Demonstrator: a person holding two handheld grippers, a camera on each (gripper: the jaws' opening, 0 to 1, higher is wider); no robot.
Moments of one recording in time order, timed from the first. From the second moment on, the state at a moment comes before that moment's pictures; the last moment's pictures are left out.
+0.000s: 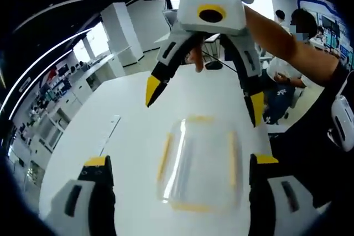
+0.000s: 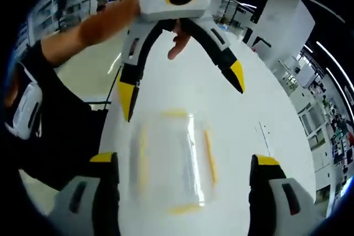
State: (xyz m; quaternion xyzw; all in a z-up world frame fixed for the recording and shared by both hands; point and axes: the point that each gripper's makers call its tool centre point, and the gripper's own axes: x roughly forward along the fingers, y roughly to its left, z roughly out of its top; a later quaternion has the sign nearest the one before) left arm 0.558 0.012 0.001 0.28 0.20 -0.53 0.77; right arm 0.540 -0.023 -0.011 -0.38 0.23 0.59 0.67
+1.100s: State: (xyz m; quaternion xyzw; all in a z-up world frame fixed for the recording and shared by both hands) left arm 0.591 0.086 0.053 0.14 0.02 -0.30 0.94; right arm 0.589 -0.076 0.092 -0.15 -0.09 0.37 0.92
